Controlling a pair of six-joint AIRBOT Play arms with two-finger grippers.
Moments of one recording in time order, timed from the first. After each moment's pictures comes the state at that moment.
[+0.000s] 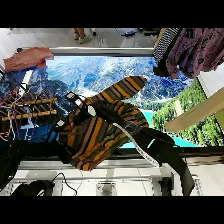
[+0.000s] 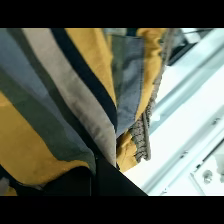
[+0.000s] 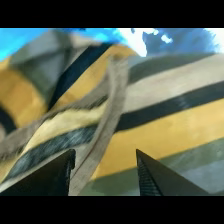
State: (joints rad) left arm -0.25 -0.63 0.48 -2.15 1.21 2.20; right arm 0.81 -2.05 1.88 -1.26 0.85 1.19
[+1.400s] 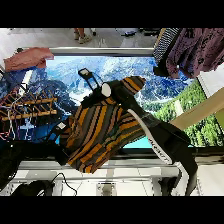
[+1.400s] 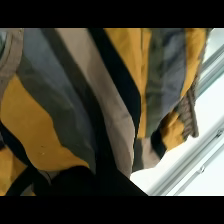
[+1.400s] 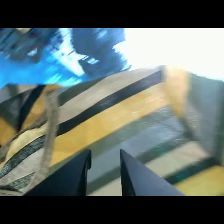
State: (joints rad) left arm -0.25 -0.63 0.48 -2.01 1.23 2.21; right arm 0.68 -1.94 1.95 -1.22 1.01 1.26
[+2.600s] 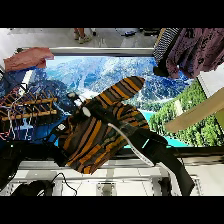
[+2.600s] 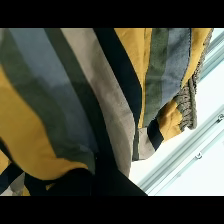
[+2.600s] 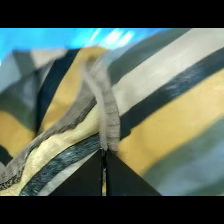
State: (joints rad) left arm -0.25 -0.63 0.48 -1.99 1.28 2.18; right arm 0.81 -2.10 2.02 -1.36 0.99 1.54
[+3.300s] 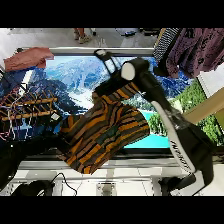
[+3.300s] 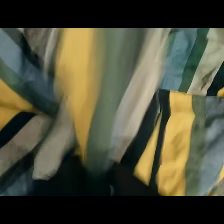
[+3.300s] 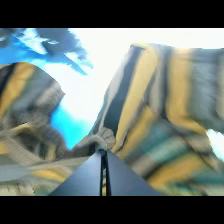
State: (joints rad) left arm -0.25 -0.63 0.48 -2.06 0.90 2.18; right arm 0.54 -1.68 2.01 -1.37 1.36 1.37
